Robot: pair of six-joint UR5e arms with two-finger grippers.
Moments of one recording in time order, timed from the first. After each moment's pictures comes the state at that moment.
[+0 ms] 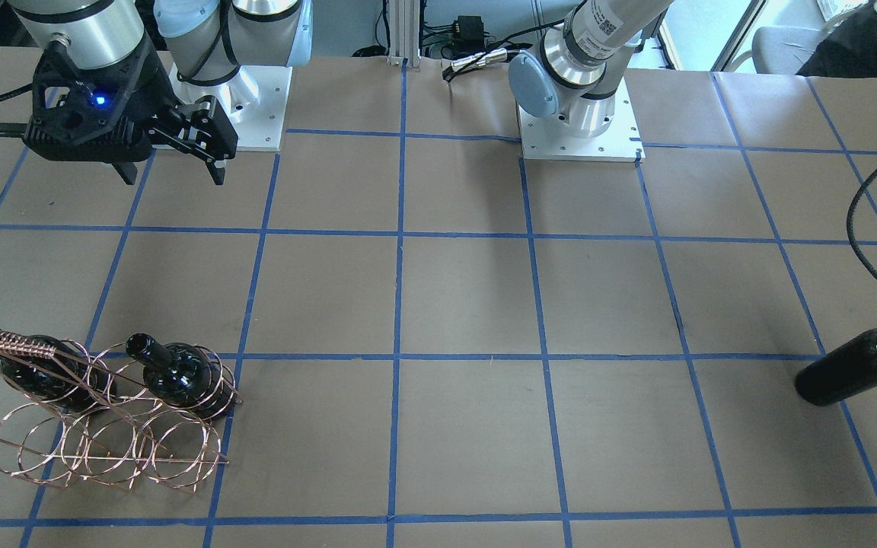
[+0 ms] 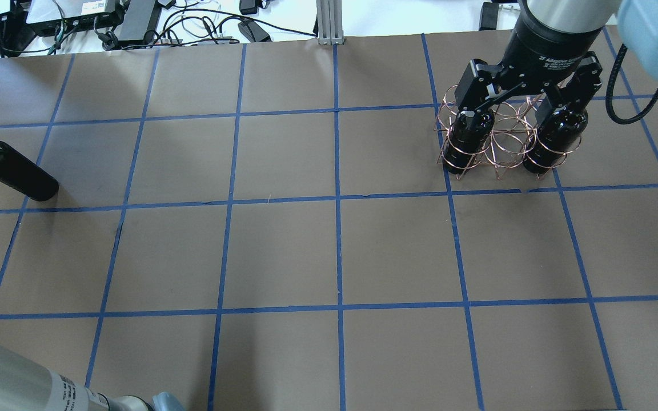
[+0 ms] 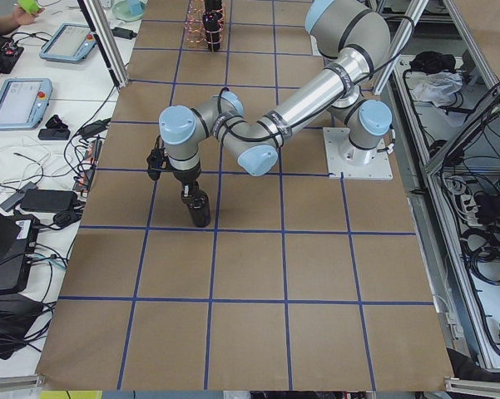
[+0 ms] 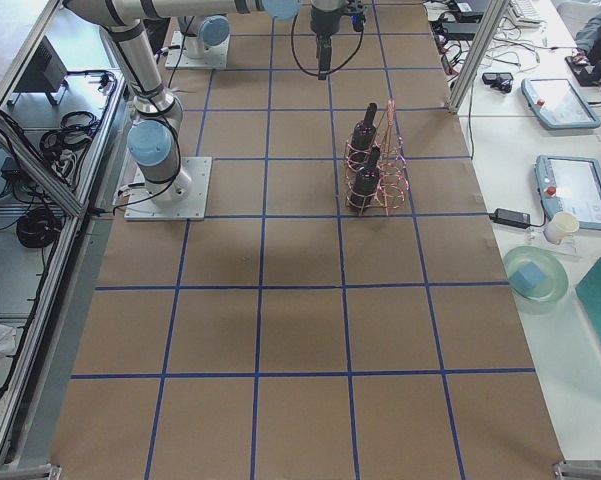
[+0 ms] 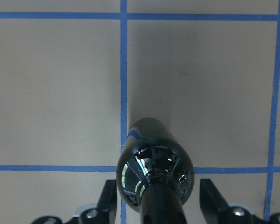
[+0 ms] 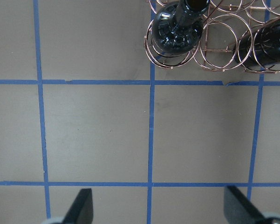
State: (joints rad) left arm -0.89 -2.00 -1.35 -1.33 1.54 0.66; right arm 1.58 -1.57 1.51 -1.49 -1.57 -0.01
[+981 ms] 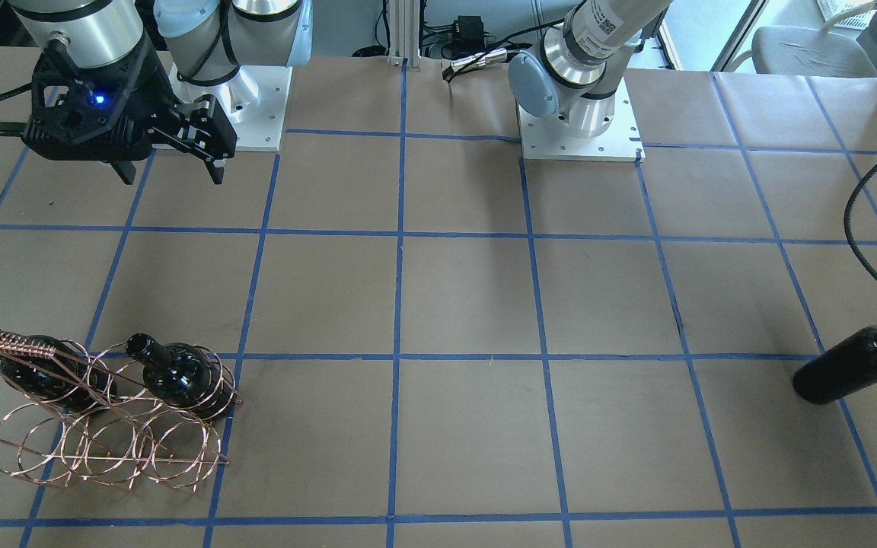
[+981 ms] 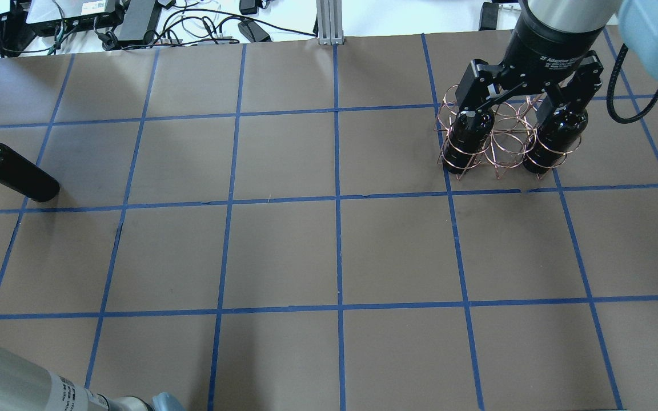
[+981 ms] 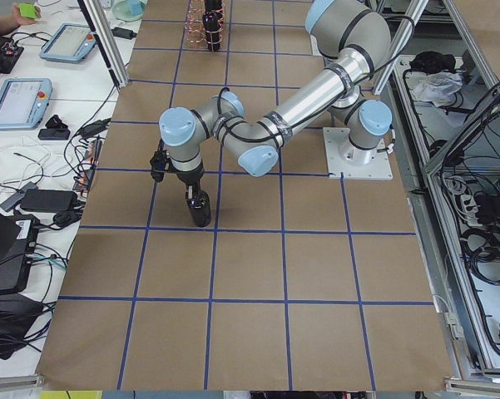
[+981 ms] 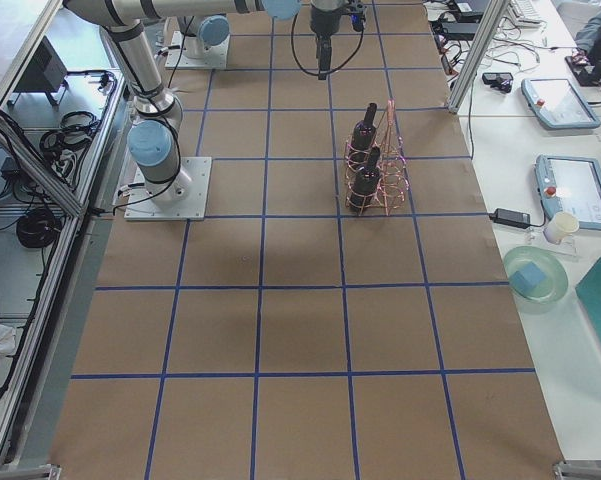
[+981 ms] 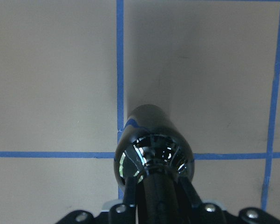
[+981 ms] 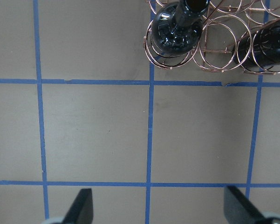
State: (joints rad) left arm -0.89 -2.00 -1.35 -1.37 1.56 0.66; right arm 1.58 -1.57 1.51 -1.49 -1.57 -0.01
